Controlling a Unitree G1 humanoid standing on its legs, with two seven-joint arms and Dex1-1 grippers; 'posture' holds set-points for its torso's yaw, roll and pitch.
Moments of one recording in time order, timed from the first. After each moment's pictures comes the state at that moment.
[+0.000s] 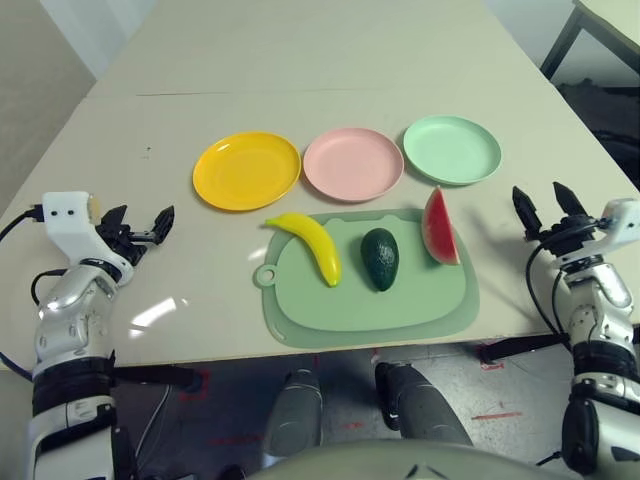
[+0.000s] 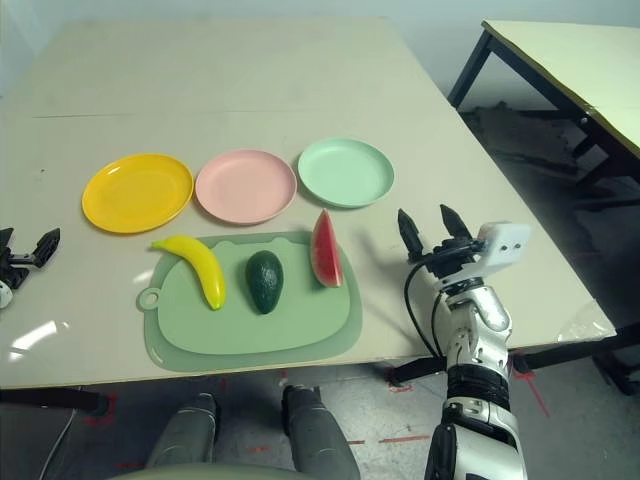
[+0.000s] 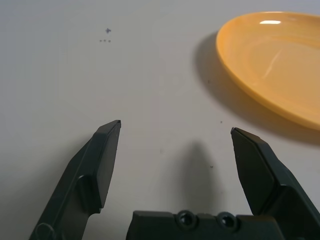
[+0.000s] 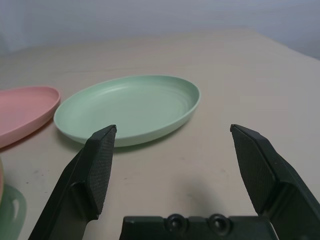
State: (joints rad) left arm -0.19 0.62 0.47 0.36 -0.35 0.14 -0.46; right arm -0.35 -0.37 -0.42 0.58 0.43 -0.32 0.69
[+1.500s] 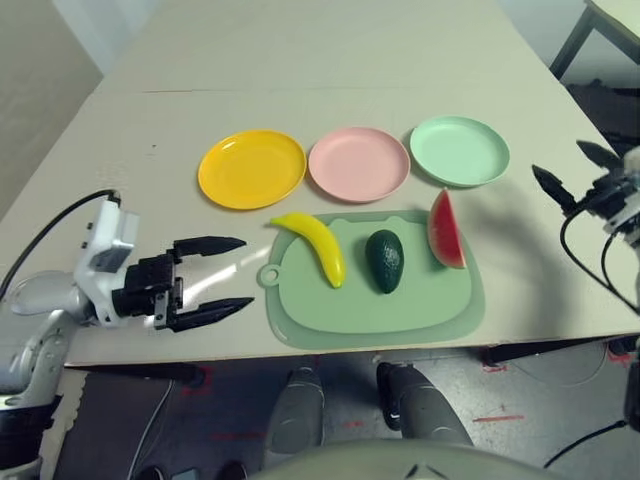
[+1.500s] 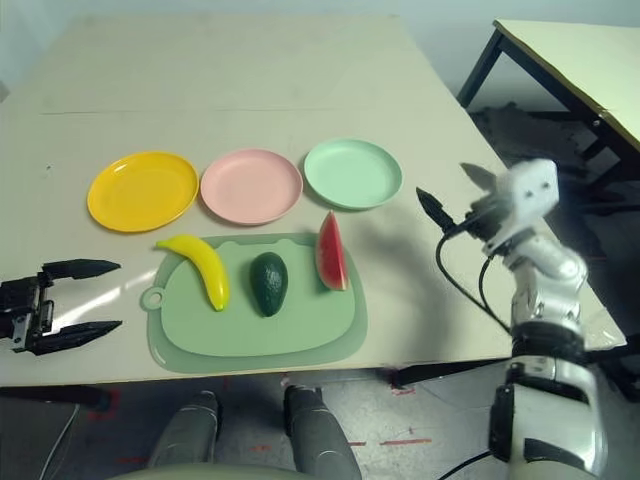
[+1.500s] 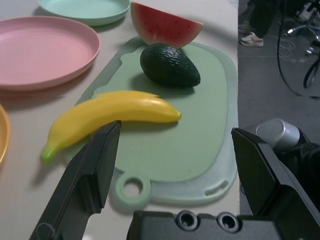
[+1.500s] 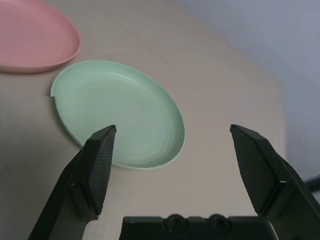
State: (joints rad) left arm 0.00 0.88 0.28 -0.15 -0.65 0.19 -1.38; right arm -0.67 -0.86 -0.13 0.65 0.13 -0.41 0.99
